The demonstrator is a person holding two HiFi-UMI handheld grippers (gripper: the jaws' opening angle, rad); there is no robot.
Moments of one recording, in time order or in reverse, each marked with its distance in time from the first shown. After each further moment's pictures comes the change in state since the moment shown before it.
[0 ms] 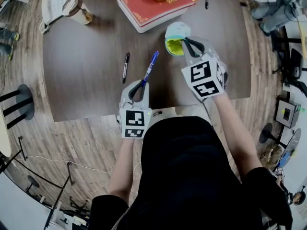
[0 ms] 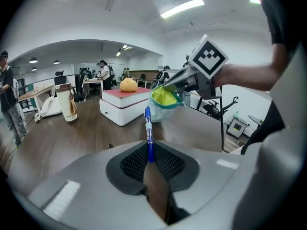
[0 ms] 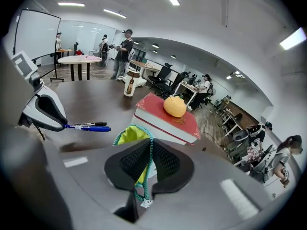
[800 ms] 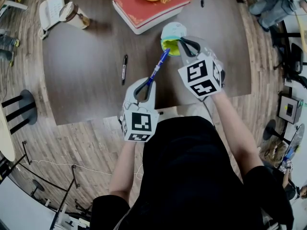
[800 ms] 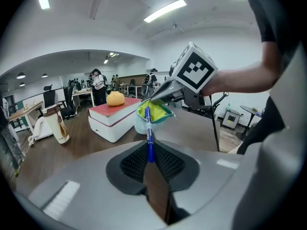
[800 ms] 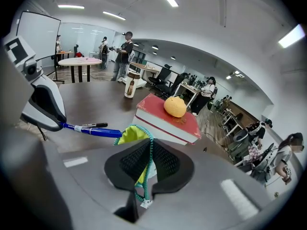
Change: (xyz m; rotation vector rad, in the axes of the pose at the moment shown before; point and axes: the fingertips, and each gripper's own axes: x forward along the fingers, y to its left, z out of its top) left arm -0.002 -0.029 0.034 0.137 -0.025 -0.060; right arm -0.002 0.002 -0.003 0.012 -0.017 0.007
